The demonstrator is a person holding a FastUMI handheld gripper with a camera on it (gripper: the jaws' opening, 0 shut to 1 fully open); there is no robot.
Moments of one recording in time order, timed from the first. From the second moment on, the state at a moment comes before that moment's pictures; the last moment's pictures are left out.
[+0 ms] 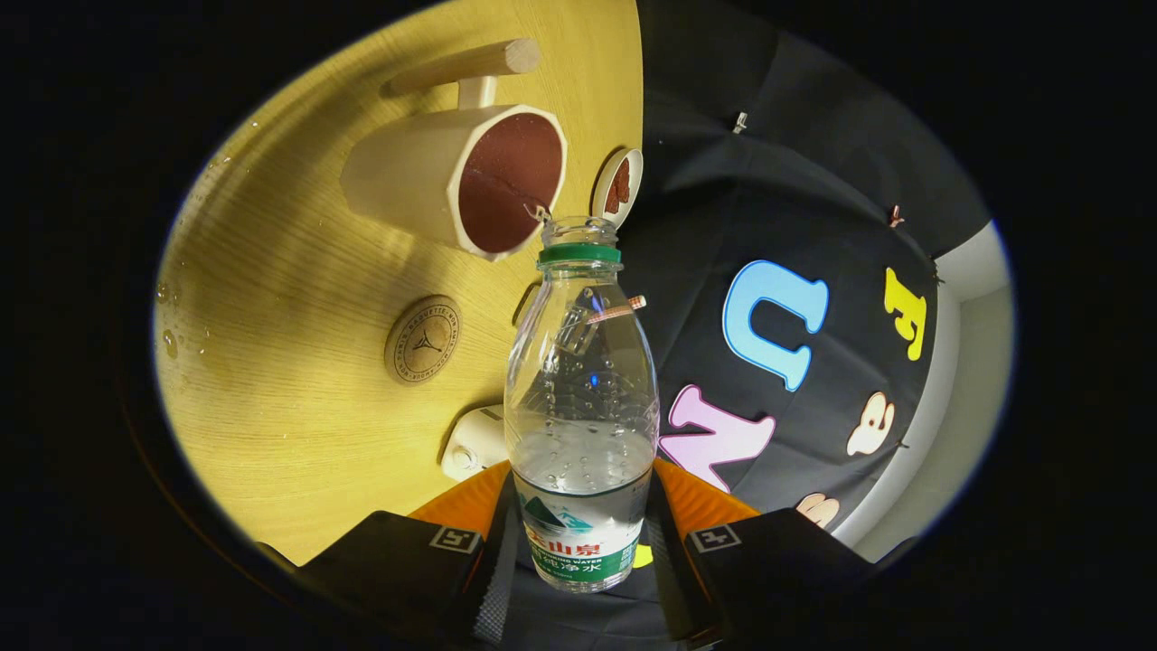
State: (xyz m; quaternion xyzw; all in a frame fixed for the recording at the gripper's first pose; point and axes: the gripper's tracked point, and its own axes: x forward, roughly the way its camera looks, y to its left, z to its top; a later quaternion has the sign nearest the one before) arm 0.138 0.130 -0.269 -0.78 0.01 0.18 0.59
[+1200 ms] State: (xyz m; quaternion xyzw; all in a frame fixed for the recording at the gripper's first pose) arm 0.141 0.161 -0.236 -0.85 -0.09 0.17 0.48
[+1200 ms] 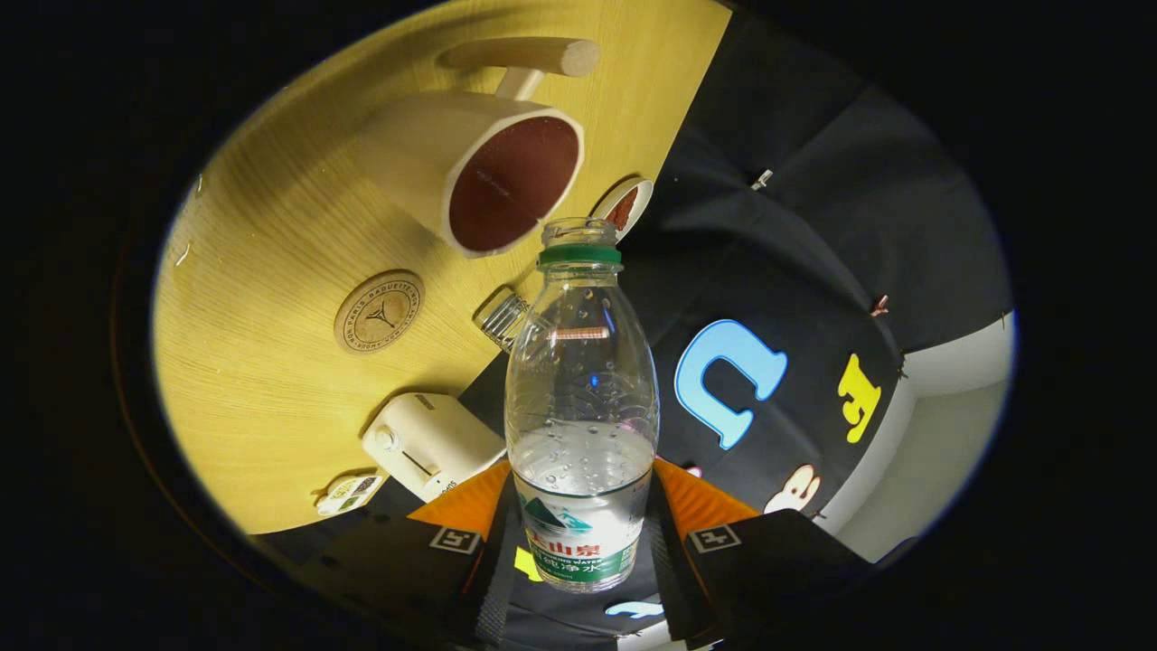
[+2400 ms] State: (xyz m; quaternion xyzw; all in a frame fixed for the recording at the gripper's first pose) arm 0.112 0.133 -0.274 -0.70 0.03 0.20 0.68
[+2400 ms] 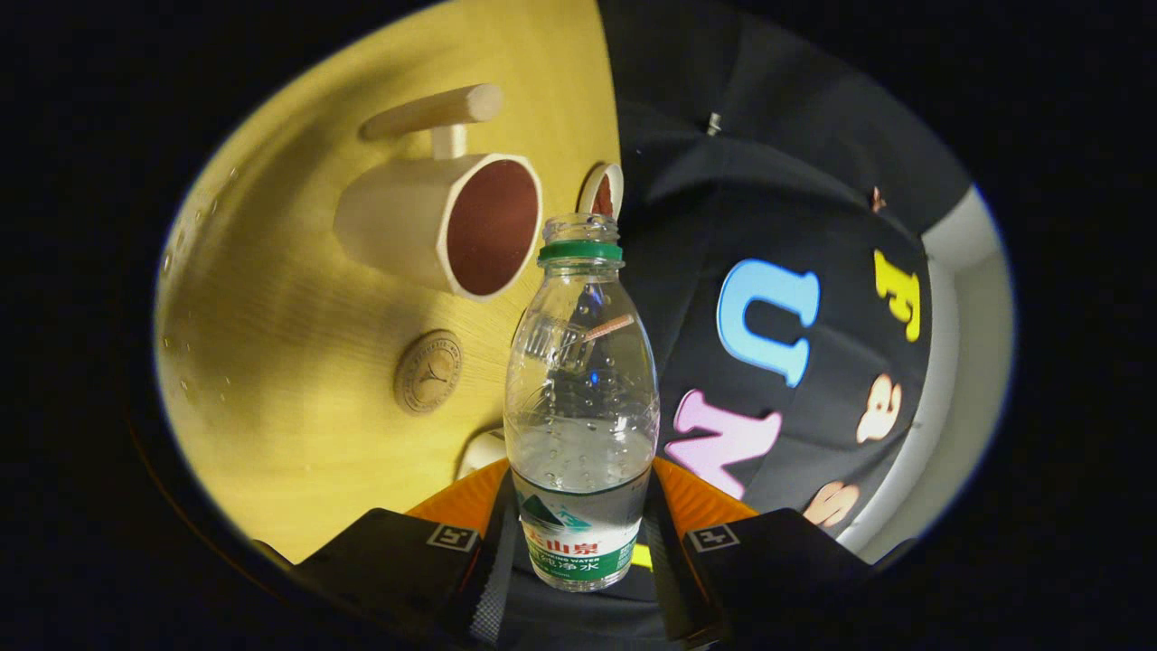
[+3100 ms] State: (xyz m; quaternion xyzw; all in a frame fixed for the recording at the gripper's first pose) arm 0.084 0.157 -0.268 -0.29 0.05 0.25 0.92
